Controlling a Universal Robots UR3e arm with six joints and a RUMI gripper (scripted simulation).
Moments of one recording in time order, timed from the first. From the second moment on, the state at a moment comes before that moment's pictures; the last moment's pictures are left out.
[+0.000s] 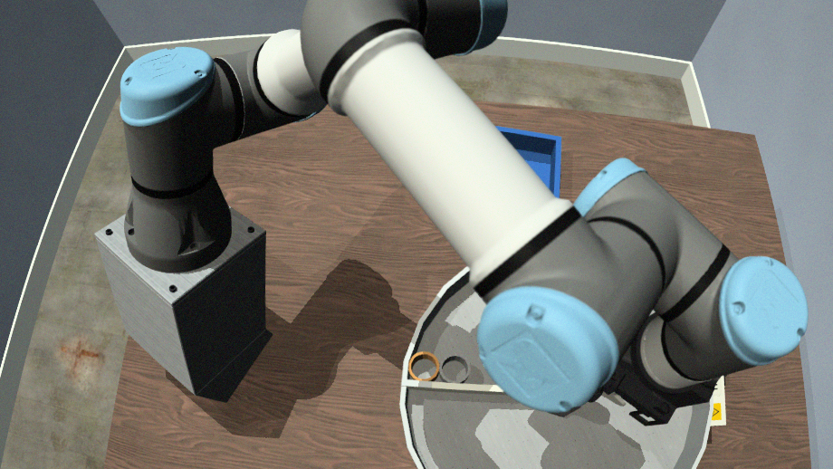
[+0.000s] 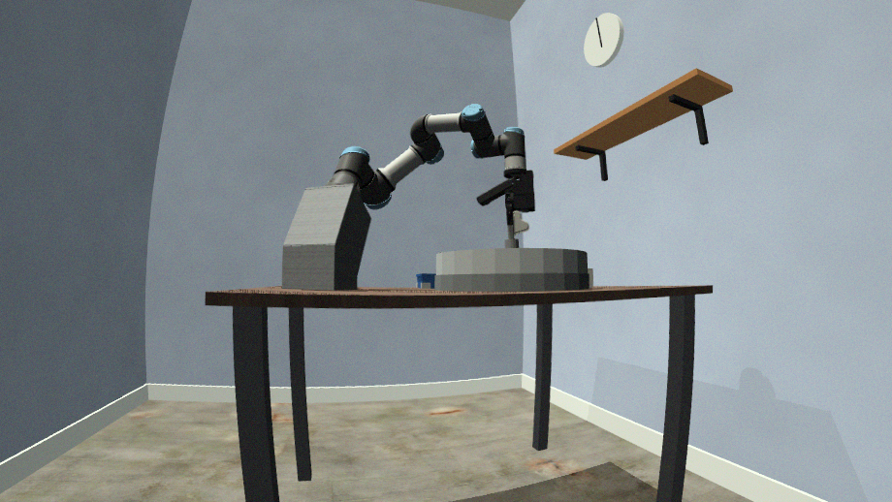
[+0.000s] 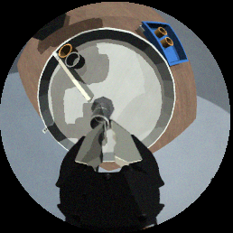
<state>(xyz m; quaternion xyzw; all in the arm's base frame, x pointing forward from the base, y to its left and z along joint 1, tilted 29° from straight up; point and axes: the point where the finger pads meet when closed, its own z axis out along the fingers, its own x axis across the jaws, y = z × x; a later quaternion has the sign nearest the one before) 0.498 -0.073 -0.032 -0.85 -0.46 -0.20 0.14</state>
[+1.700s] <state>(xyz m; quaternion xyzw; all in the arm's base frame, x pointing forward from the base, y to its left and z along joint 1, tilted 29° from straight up) 0.498 -0.073 -0.032 -0.85 -0.46 -0.20 0.14</state>
